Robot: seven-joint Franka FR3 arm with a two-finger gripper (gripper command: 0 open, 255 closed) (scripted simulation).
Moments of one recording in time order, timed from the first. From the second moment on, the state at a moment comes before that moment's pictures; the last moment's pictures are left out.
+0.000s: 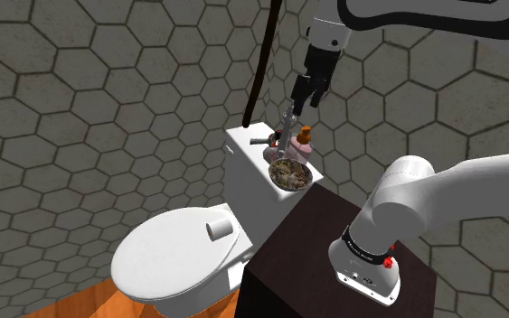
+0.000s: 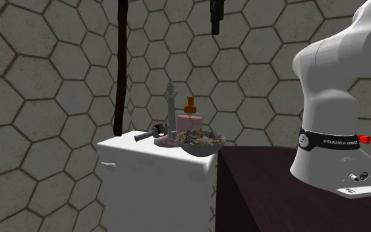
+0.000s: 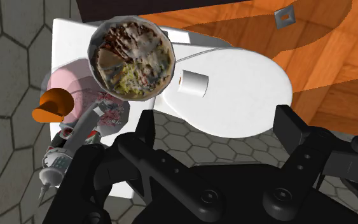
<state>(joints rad) 0.00 -0.80 -0.07 -2.41 -0.01 1.61 0.02</state>
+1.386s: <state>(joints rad) -0.05 -0.24 -0.36 -2.36 -0.12 2.05 -0.37</state>
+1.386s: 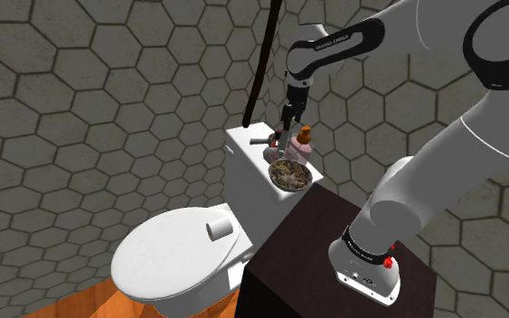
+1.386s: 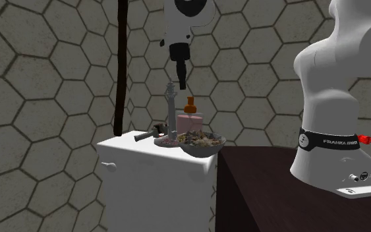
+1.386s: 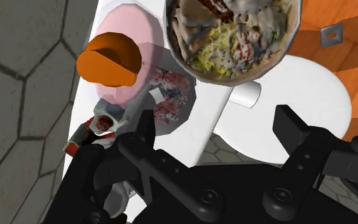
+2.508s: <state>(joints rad) -0.18 0.41 -0.40 -1.91 0.06 2.30 -0.73</state>
